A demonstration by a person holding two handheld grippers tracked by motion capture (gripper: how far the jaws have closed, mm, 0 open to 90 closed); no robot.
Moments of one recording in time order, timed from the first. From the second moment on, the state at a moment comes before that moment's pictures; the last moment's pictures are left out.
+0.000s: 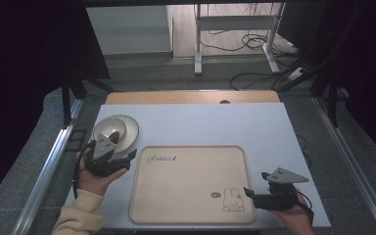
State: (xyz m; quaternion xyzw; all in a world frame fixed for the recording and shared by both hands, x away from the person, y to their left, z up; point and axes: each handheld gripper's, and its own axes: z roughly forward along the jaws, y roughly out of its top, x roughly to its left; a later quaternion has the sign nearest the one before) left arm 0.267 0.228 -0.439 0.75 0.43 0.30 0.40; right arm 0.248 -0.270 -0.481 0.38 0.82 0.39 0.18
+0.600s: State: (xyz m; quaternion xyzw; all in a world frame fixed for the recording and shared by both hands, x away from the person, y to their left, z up) left arm 0.271 0.264 -0.455 0.74 0.46 0.31 0.37; right arm 0.250 -0.269 -0.482 0.38 0.82 0.39 0.18
